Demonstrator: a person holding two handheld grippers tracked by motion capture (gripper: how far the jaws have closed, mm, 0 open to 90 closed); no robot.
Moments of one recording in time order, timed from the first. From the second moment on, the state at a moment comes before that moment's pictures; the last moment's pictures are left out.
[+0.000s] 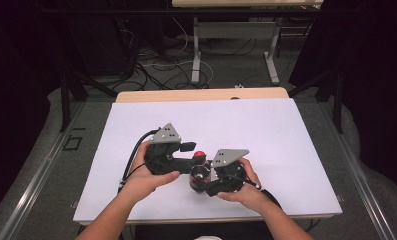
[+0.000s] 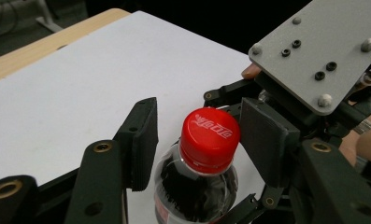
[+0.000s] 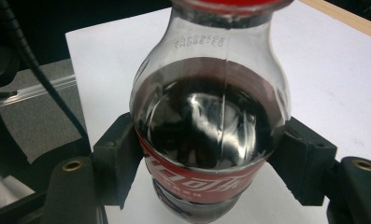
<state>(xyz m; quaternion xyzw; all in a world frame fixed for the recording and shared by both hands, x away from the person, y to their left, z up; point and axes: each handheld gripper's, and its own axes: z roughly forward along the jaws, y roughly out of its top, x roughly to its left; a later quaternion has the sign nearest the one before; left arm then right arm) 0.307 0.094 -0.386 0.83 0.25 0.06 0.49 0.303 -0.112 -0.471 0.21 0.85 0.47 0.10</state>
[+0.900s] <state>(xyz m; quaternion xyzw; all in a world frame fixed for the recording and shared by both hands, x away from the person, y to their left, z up) 0.301 0.089 -0.383 0.82 0.29 0.07 0.49 0.304 -0.113 -0.471 0.23 0.85 0.47 0.11</state>
